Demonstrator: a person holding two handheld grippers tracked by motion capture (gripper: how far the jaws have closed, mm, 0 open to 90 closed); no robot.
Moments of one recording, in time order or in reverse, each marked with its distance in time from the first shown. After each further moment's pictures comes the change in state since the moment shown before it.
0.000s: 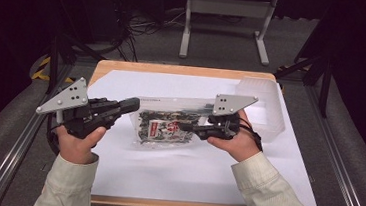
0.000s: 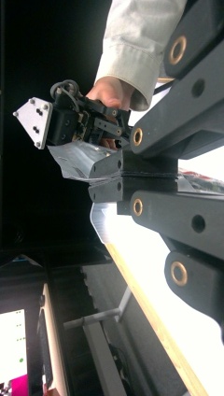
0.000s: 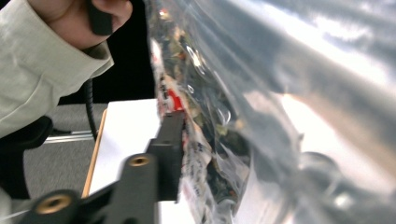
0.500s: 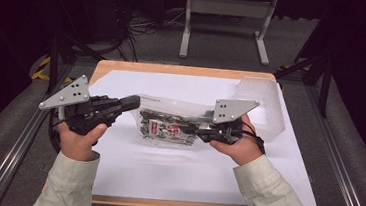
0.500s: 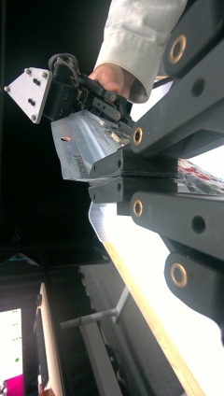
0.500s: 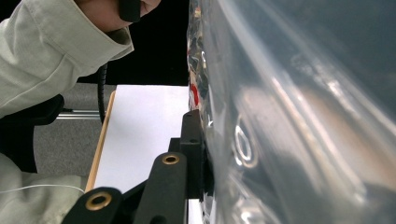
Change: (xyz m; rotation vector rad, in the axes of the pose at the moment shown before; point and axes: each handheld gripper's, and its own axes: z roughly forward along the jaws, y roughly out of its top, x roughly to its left) left arm 0.009 -0.002 0.003 -0.007 -0.013 -0.032; right arm 0.013 0.007 -0.008 0.054 0.019 -0.080
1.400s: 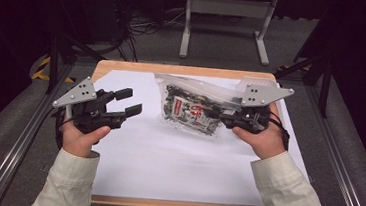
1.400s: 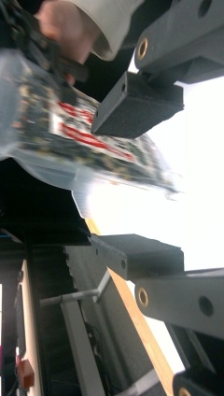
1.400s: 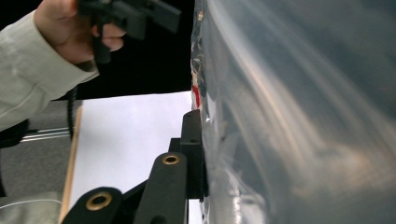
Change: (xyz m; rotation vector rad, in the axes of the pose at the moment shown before) left arm 0.022 -0.028 0.011 0.057 0.109 -0.039; right arm -0.018 0.012 -0.055 -0.013 -0.160 0.086
